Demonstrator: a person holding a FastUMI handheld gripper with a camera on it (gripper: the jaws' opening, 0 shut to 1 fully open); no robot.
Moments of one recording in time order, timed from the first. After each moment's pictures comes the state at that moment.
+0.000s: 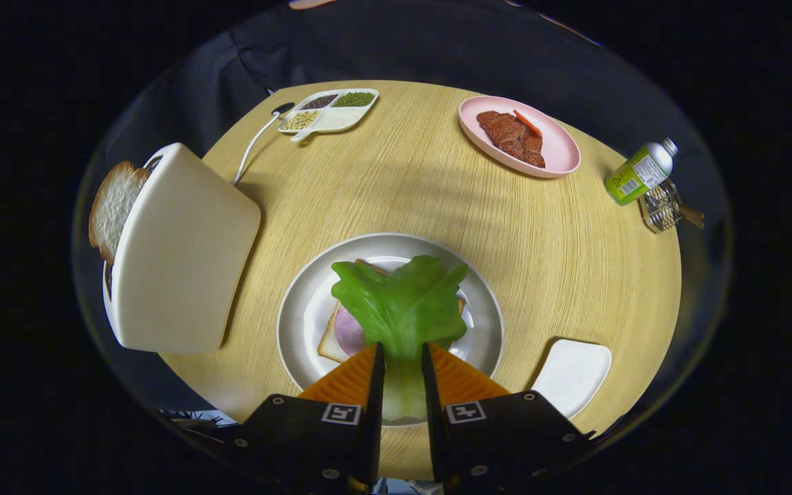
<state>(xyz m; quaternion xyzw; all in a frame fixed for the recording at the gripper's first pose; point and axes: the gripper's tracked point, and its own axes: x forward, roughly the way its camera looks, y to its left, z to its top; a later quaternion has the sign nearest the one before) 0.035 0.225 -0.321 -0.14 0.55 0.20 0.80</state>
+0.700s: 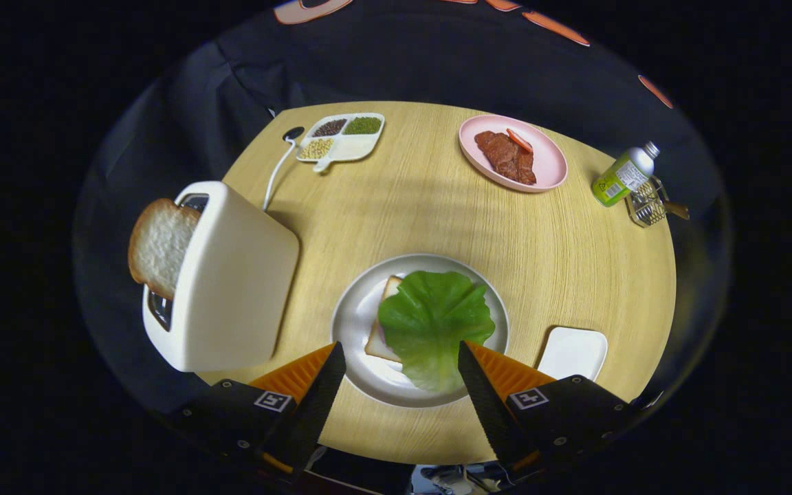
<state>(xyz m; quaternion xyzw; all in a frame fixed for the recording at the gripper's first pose) 0.016 0.268 -0.242 -0.09 0.54 0.20 0.81</state>
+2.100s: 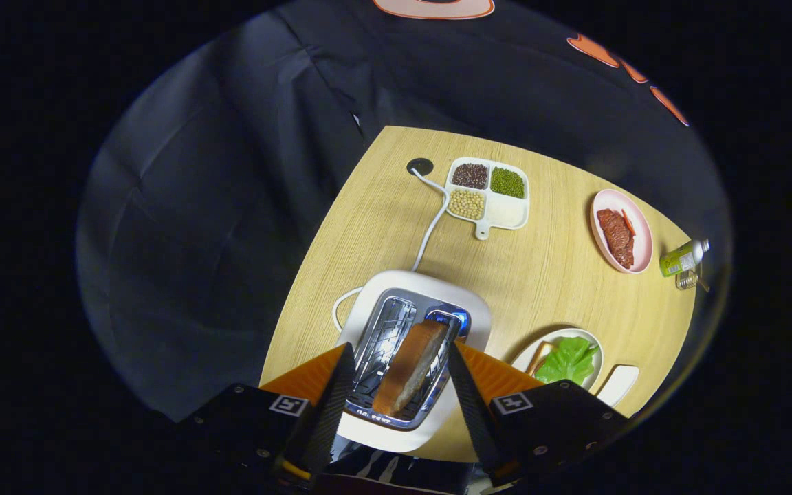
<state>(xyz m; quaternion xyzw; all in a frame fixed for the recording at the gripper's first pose) 0.001 0.489 -0.180 -0.10 0.55 0.27 0.79</state>
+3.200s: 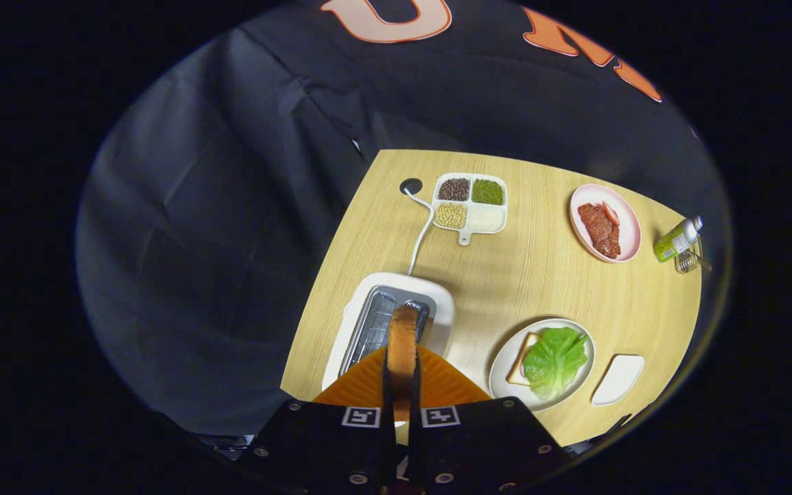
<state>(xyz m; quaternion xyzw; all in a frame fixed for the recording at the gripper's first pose) -0.004 0.432 -0.104 -0.03 0.51 0.30 0.80</state>
